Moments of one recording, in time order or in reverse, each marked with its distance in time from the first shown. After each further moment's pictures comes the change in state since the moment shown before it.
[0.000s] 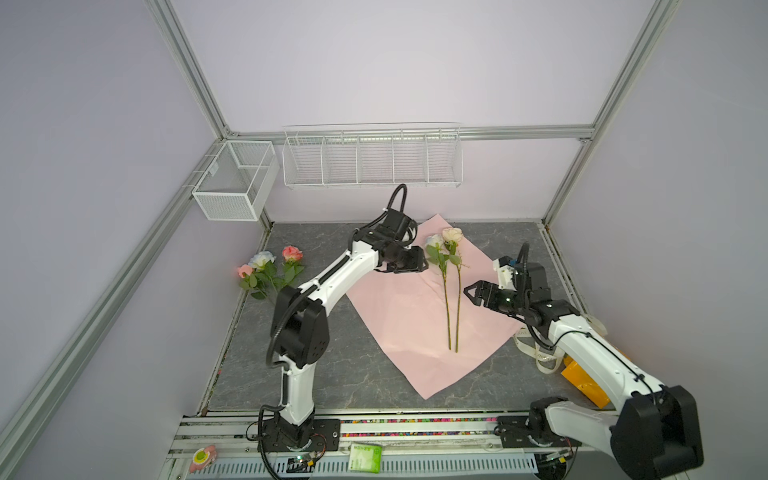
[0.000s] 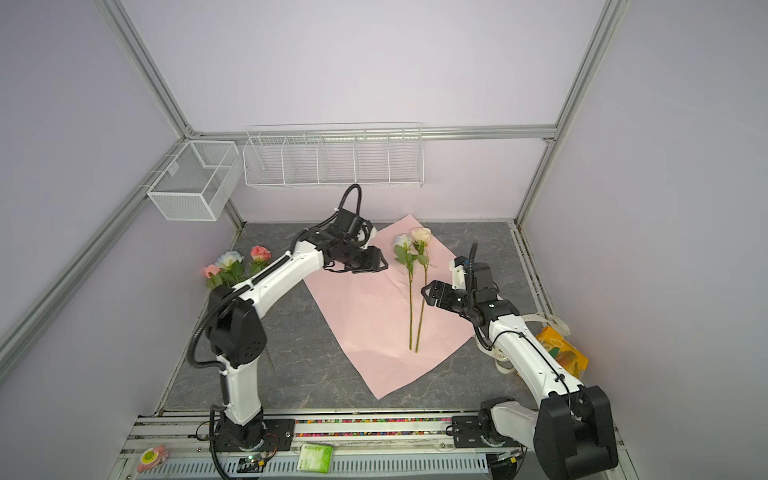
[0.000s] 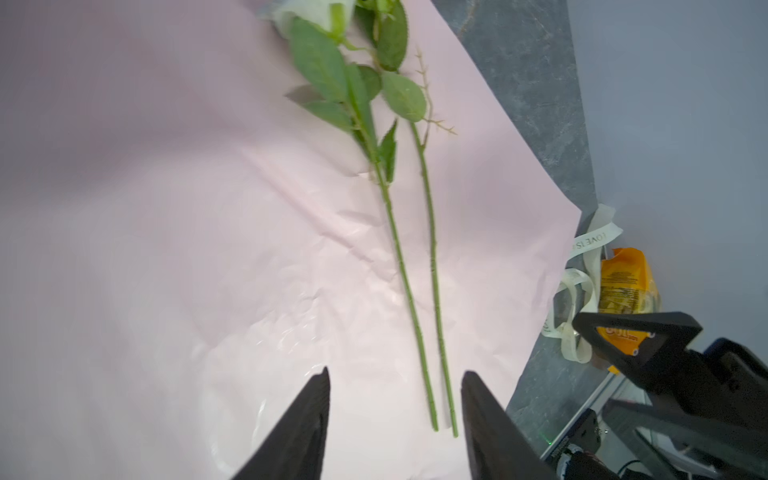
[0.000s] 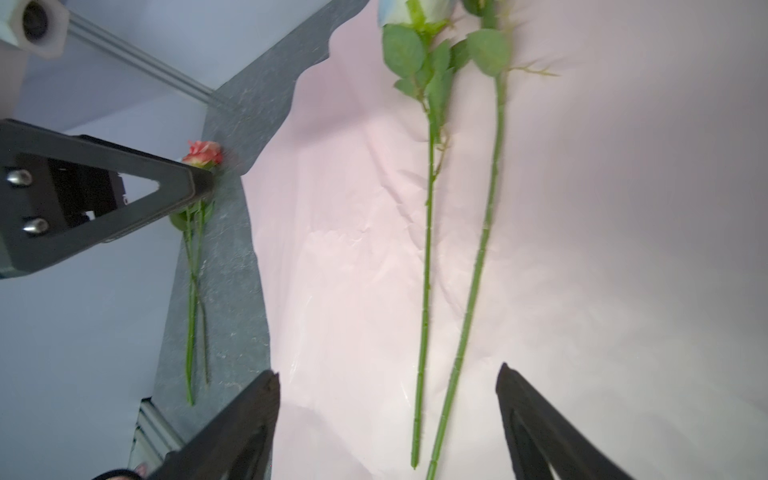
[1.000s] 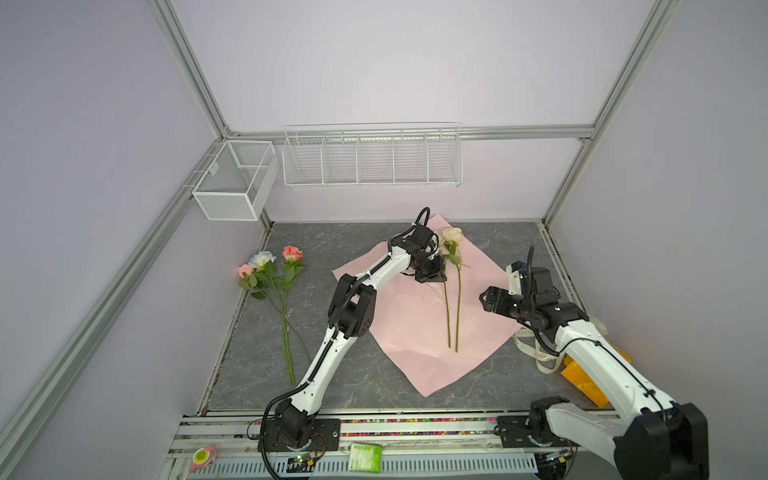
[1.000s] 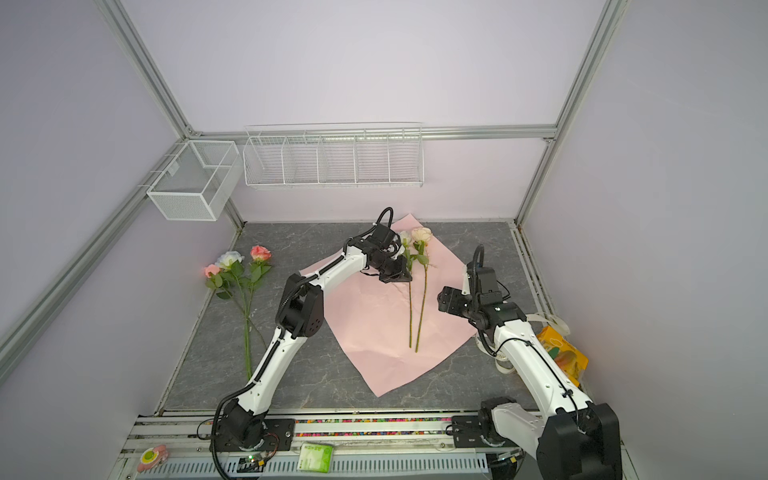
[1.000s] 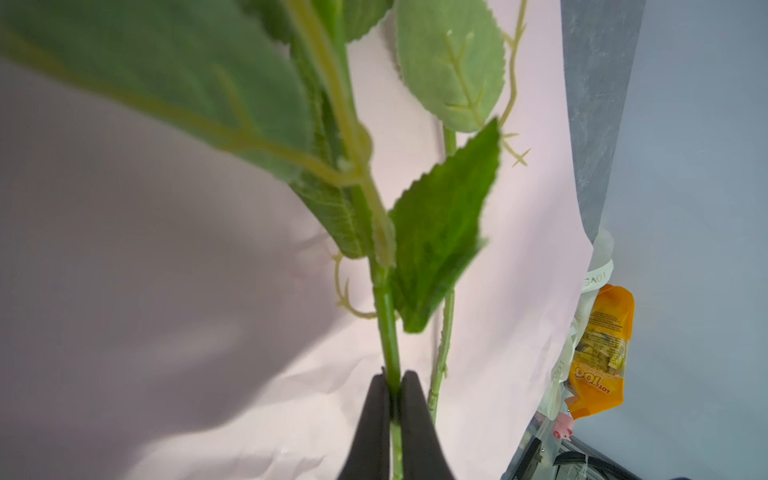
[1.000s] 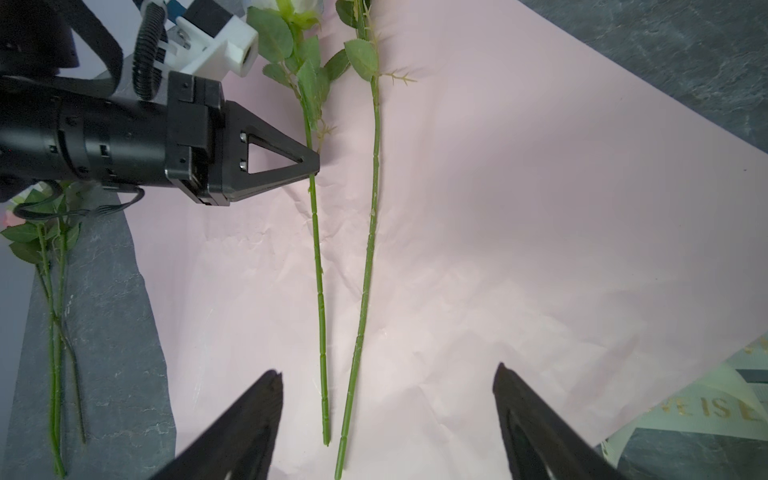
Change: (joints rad) left arm -0.094 0.731 0.643 -0.018 0.285 -0.183; right arm -0.052 -0.099 0.003 -0.210 0.277 -0.066
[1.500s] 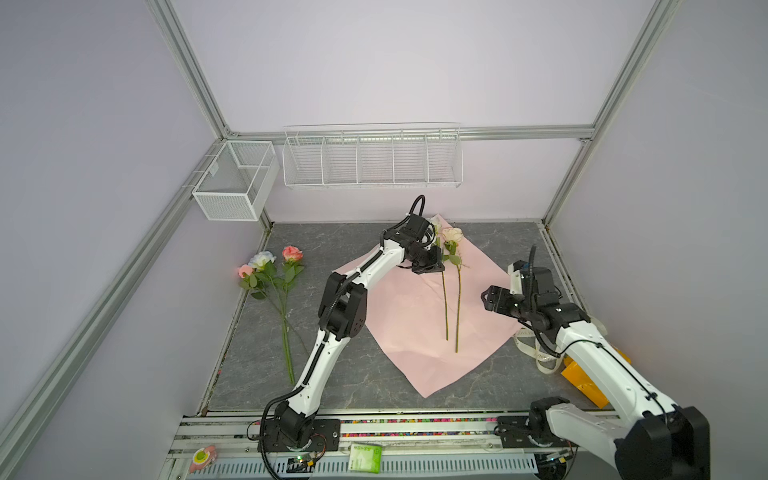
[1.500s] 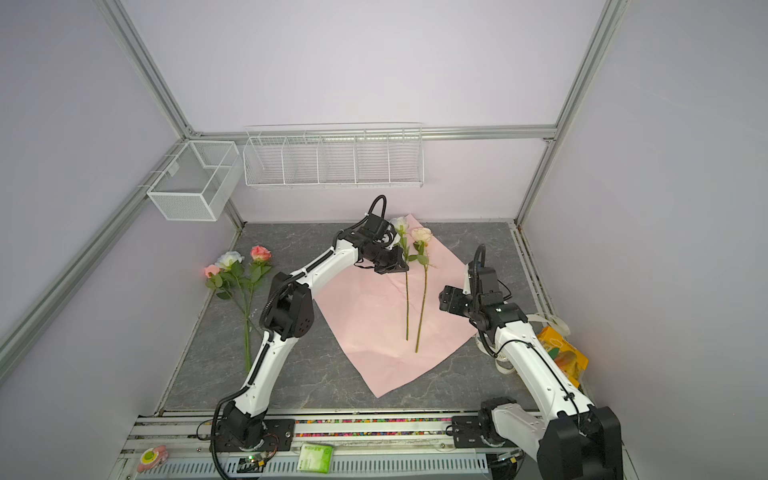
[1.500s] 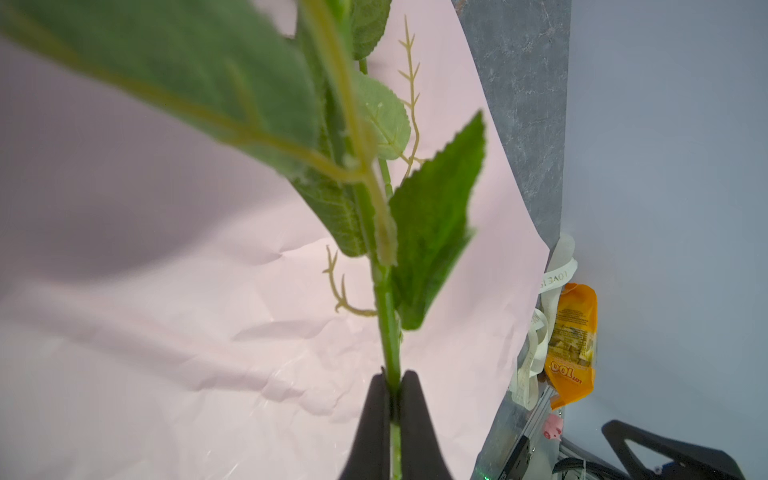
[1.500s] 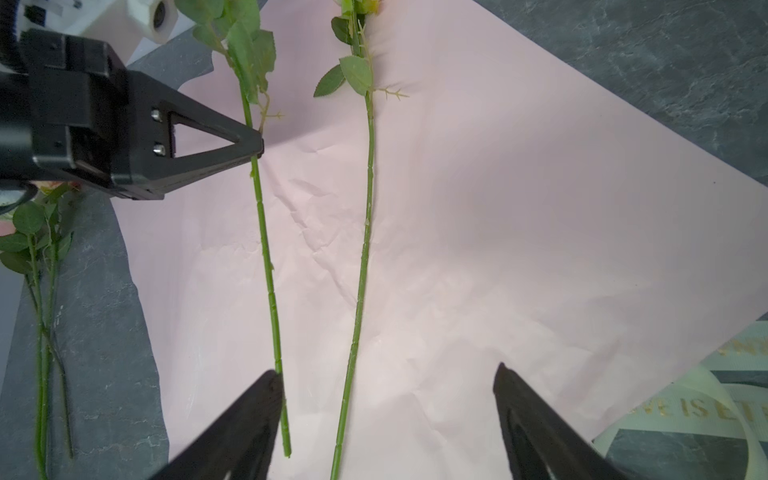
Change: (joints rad) left arm 0.013 -0.109 -0.037 0.013 -0.025 0.011; right arm 0.000 -0.012 0.000 0.000 0.031 -0.003
